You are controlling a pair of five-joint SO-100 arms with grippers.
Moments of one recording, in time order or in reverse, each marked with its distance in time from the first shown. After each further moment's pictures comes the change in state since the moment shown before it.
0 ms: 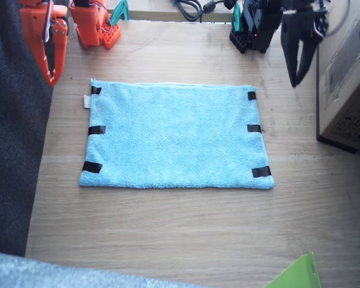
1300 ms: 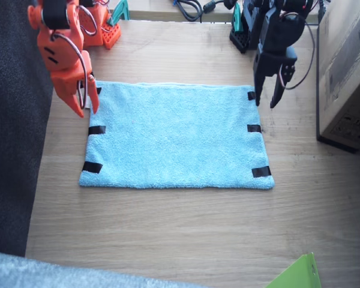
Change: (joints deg) arm 0 -14.2 -20.5 0.5 0.9 -3.3; arm 1 6.9 -26.6 -3.3 -0.1 1.8
